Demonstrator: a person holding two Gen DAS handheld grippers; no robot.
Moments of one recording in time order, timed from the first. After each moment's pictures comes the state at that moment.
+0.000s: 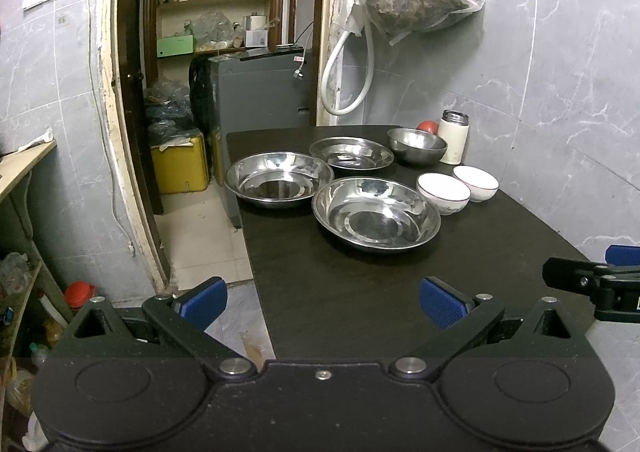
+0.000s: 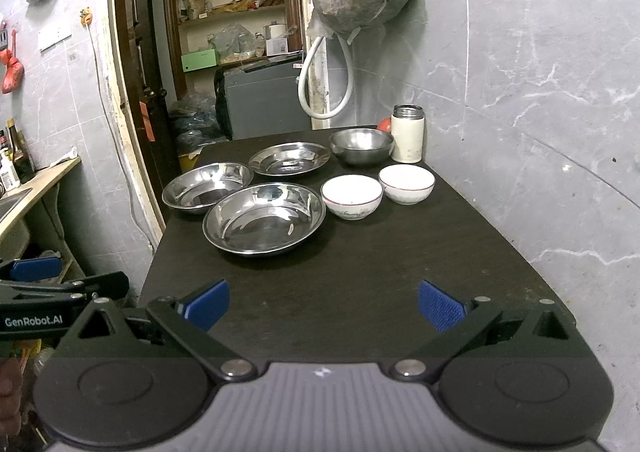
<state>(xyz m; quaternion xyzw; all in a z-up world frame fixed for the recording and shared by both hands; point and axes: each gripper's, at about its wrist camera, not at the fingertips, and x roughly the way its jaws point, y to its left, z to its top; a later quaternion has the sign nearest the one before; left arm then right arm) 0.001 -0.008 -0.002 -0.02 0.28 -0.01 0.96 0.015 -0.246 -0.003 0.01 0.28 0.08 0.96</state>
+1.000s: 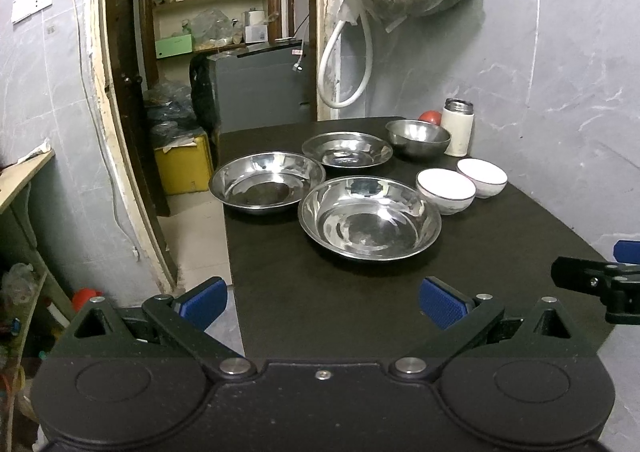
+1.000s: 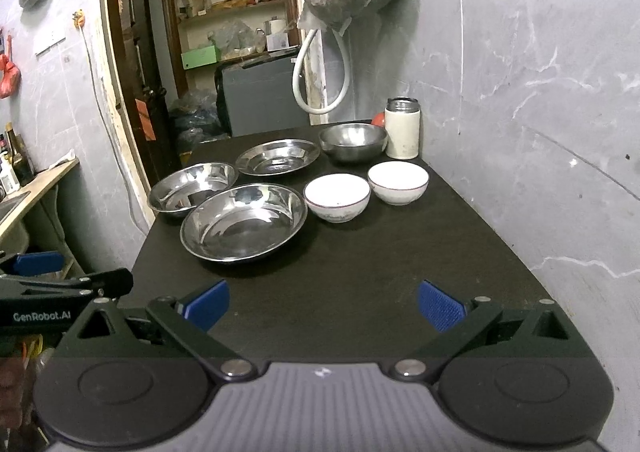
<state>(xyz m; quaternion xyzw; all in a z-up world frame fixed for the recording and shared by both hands) 0.035 -0.037 -0.005 0.01 0.29 0.01 0.96 0.051 -0.279 -0.013 0.01 0.29 0.09 0.95</state>
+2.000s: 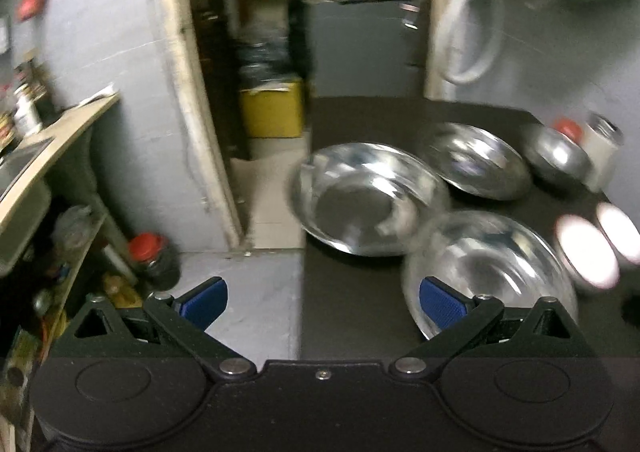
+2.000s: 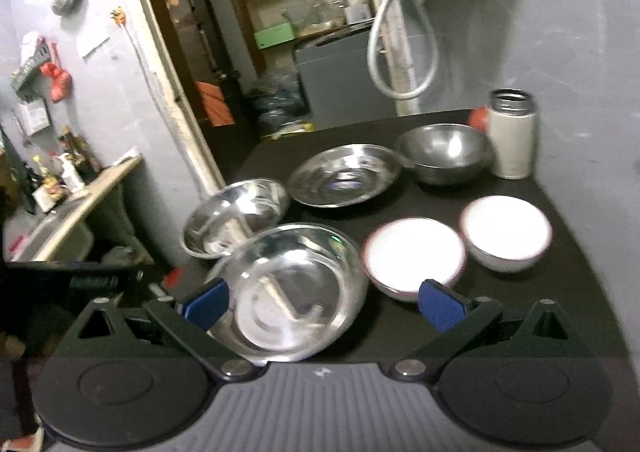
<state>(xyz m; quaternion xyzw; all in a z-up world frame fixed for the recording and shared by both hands) 0.178 0.017 0.003 -0.05 0.37 0.17 0.91 0.209 -0.267 -0.013 0.04 0.32 0.26 0.91</state>
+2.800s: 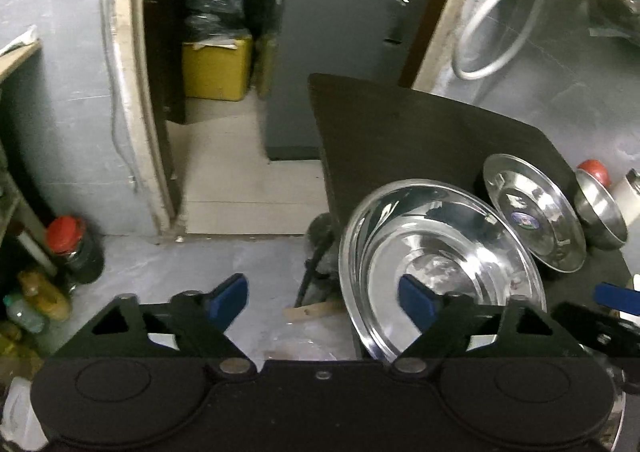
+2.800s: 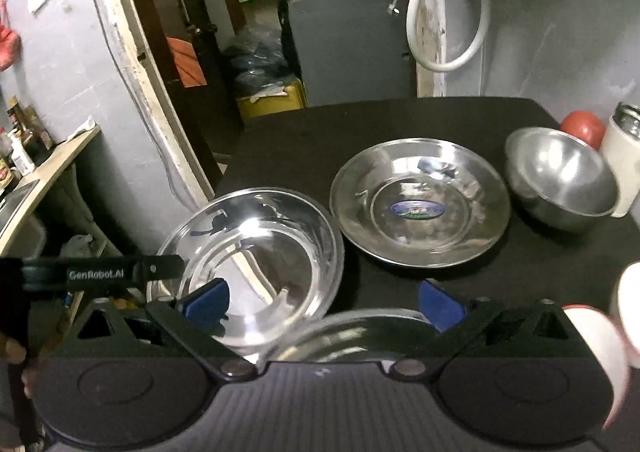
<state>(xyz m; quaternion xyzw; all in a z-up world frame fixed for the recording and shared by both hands) 0.306 0.157 -0.055 -0.13 0.41 0.04 0.90 0.327 -0.102 -0.042 0.00 0.38 0.19 0.90</state>
